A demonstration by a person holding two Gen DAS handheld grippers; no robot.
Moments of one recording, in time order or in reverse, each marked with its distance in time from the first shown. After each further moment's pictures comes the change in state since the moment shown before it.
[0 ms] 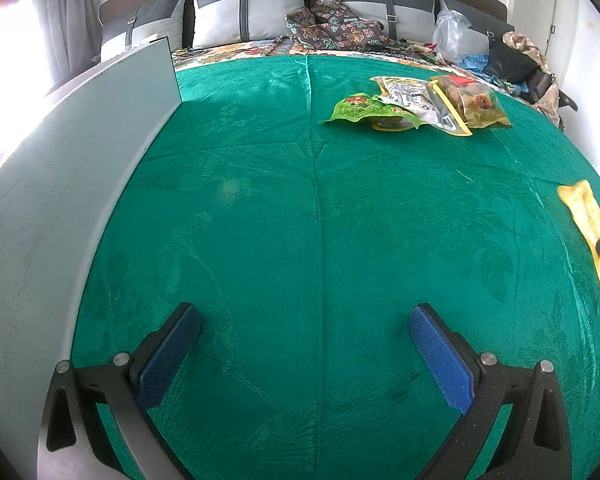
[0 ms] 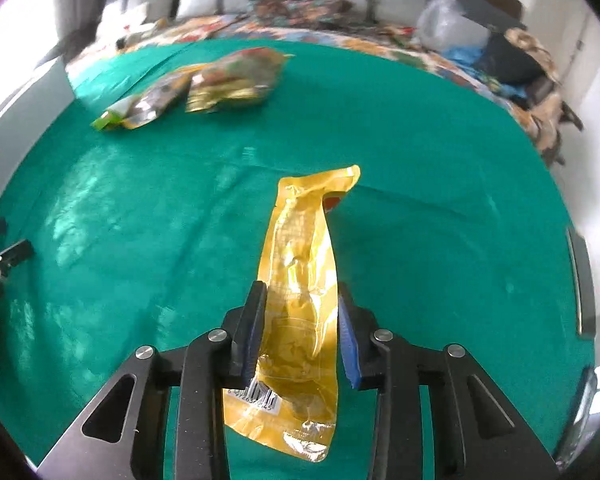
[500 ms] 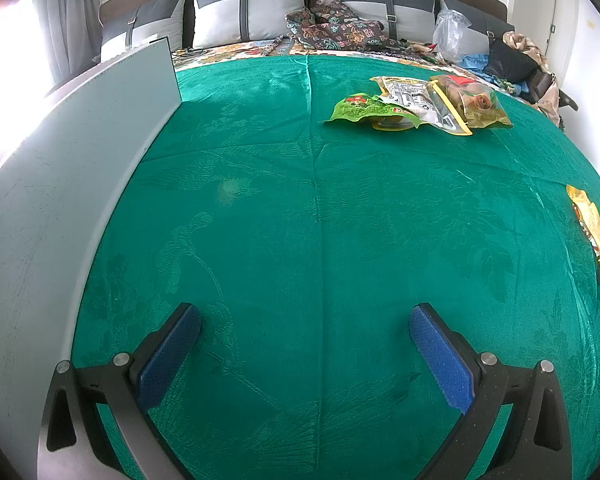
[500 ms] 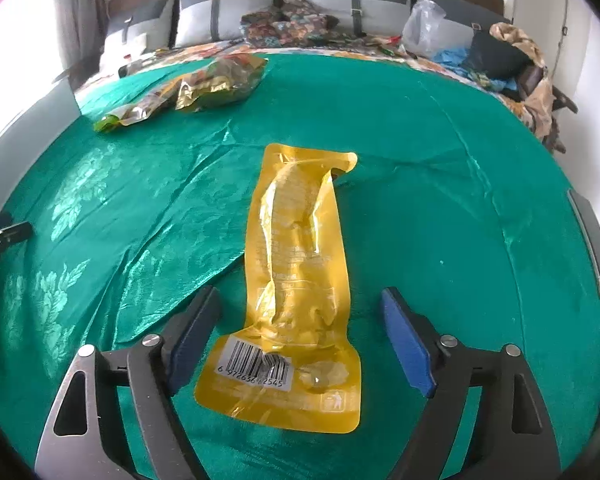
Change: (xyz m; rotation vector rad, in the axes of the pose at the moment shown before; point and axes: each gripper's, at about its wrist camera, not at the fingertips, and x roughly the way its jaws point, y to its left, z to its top) left arm 0.000 0.000 0.000 0.001 0.000 0.000; right arm 0.006 -0.019 -0.034 0.030 -0.091 0.029
